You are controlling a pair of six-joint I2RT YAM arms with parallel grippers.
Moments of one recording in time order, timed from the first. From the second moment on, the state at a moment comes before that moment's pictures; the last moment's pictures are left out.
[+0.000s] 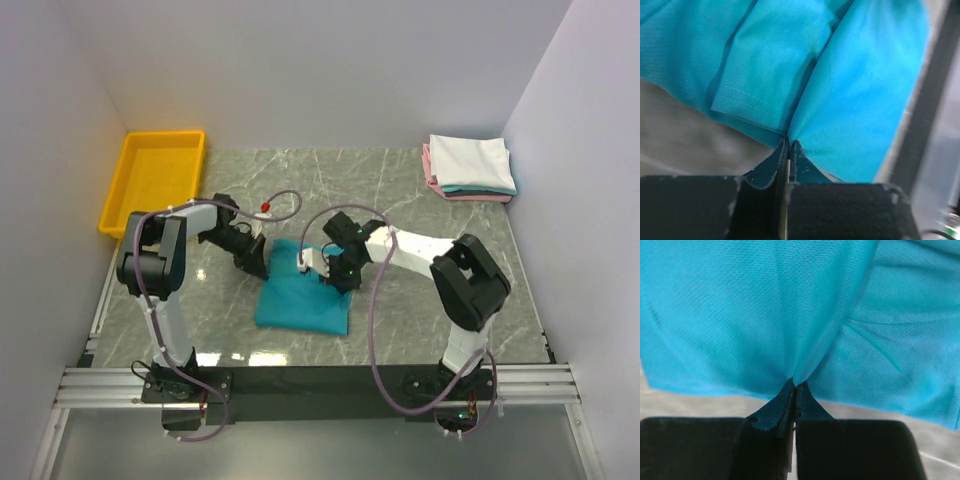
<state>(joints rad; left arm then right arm) -0.15 1.99 1.24 -0.84 0.89 0.73 0.68 1.83 1.20 -0.69 -0.34 -0.83</state>
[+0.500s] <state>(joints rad) -0.05 1.51 1.08 -0.77 1.03 0.78 0.48 1.69 1.37 -0.74 -0.55 -0.51</state>
